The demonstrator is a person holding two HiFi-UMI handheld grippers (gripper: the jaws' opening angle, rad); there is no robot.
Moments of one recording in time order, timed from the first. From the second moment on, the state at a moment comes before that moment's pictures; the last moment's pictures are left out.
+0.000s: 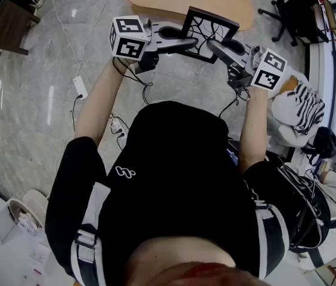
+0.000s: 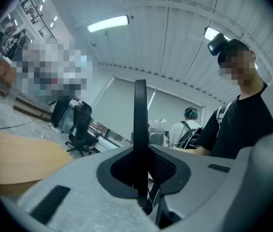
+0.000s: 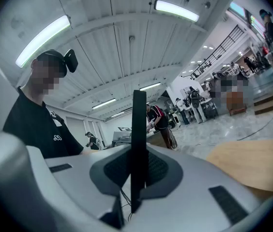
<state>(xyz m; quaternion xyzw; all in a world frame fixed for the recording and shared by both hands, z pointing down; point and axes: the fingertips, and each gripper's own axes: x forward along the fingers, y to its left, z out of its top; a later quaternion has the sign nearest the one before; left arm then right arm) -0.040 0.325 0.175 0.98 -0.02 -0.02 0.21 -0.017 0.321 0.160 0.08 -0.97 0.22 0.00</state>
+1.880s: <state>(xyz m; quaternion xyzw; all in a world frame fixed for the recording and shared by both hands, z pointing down) 0.002 0.001 0.248 0.95 -0.12 0.01 0.29 0.026 -0.008 0.235 0.11 -0.95 0.29 -0.02</state>
